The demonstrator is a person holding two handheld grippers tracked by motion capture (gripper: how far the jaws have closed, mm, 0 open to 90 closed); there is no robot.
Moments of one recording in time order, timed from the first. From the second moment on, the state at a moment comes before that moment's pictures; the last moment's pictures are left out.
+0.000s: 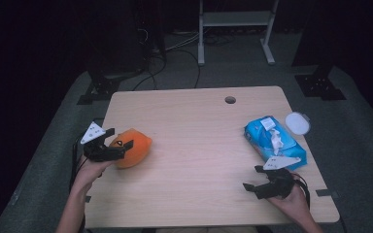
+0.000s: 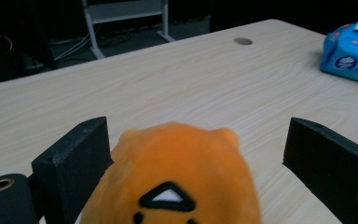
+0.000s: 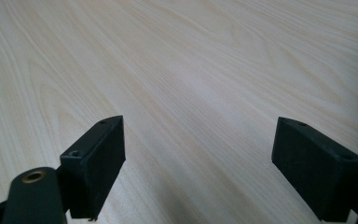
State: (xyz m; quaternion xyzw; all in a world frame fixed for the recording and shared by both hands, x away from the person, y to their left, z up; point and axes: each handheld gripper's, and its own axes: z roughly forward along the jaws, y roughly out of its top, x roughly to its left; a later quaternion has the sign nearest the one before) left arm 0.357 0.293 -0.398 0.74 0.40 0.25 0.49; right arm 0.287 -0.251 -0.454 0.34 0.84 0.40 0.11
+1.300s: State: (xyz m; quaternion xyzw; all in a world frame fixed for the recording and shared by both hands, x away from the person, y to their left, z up) left arm 0.362 0.292 -0.393 0.71 0.41 0.20 0.53; right arm 0.285 -0.254 -0.449 0.33 0.85 0.40 0.12
